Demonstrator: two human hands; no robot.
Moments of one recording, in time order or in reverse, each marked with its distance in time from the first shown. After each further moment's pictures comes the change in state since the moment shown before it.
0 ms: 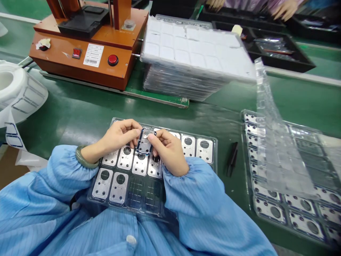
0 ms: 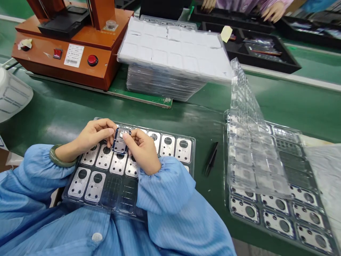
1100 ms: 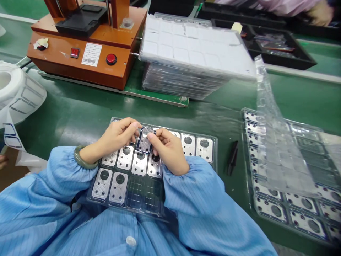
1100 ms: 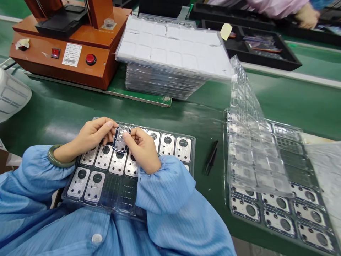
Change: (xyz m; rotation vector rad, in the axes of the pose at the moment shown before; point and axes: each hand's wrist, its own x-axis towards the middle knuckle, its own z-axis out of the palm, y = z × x) left_hand -0.001 -0.008 -0.004 0.313 0.102 0.121; right_hand 0.002 0.000 -0.002 -0.058 0.014 -0.013
